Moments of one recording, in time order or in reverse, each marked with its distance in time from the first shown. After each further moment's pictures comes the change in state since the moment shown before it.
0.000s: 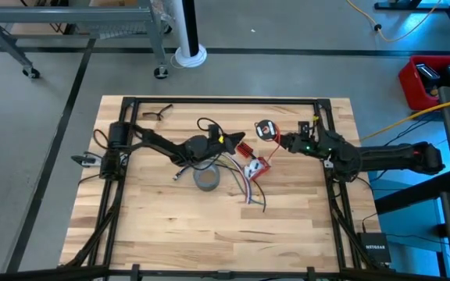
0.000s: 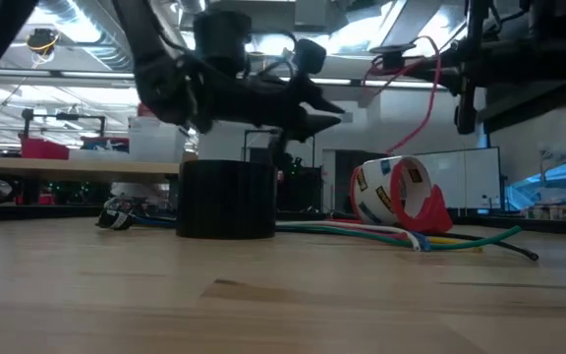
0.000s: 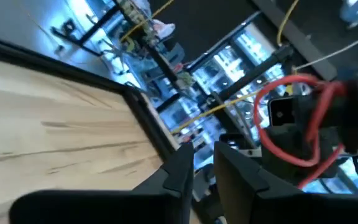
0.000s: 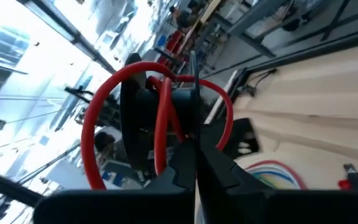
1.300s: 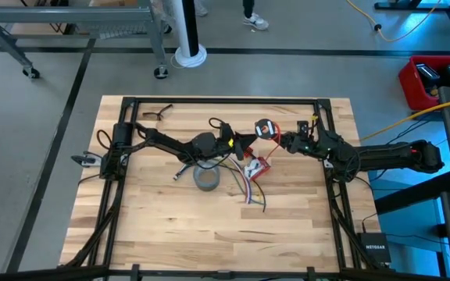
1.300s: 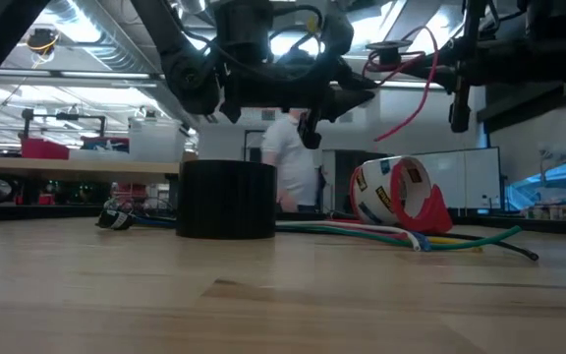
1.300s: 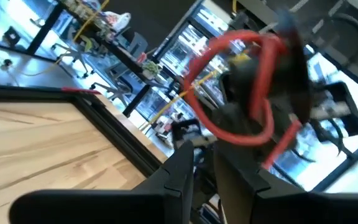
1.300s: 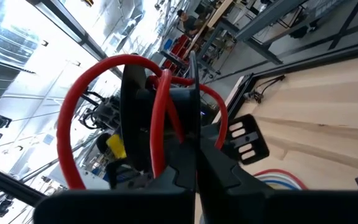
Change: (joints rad) left arm 0.003 0.043 0.161 -0.051 0.154 0.198; right arm -0.001 0.055 0.000 0.086 0.002 -0.030
